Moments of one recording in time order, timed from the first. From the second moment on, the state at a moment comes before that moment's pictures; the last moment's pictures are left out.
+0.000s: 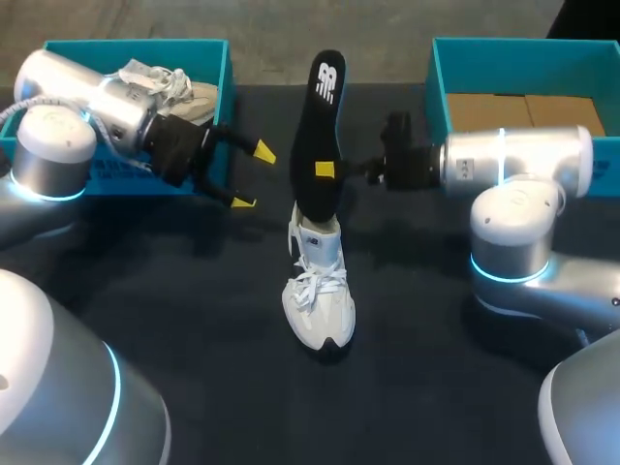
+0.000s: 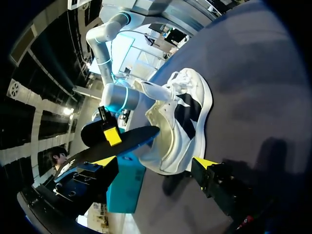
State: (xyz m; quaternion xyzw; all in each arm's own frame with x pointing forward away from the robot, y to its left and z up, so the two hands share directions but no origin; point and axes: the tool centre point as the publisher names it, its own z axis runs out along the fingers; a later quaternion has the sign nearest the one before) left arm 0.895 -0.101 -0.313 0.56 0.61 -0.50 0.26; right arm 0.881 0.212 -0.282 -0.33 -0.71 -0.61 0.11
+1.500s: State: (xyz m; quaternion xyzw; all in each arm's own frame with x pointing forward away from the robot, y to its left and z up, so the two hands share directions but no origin) left arm 0.900 -0.112 -0.311 0.56 0.60 -0.51 0.26; right arm 0.894 0.216 -0.297 -0.25 -0.72 -0.63 0.10
